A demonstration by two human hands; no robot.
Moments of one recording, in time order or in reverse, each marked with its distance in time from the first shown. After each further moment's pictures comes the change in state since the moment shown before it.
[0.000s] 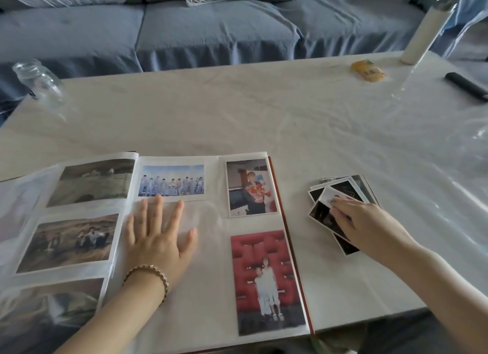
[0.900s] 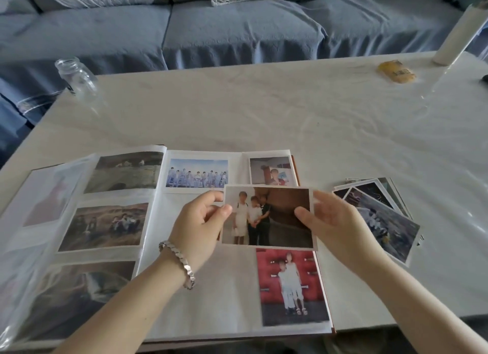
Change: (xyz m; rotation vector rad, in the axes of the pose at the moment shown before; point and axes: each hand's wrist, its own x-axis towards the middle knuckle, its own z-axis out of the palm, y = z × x) left_hand -0.012 0.034 -0.067 -0.969 -0.005 -0.056; right_hand -0.011 -0.097 -0.007 0.843 -0.122 0.192
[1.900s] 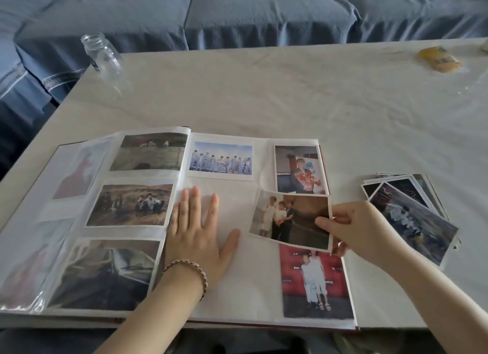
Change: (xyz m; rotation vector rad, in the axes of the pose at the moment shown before) left_hand -0.020 -0.077 -0.004 1.048 -0.052 0.010; right_hand 0.013 0.007 0.006 -0.220 -0.186 0.061
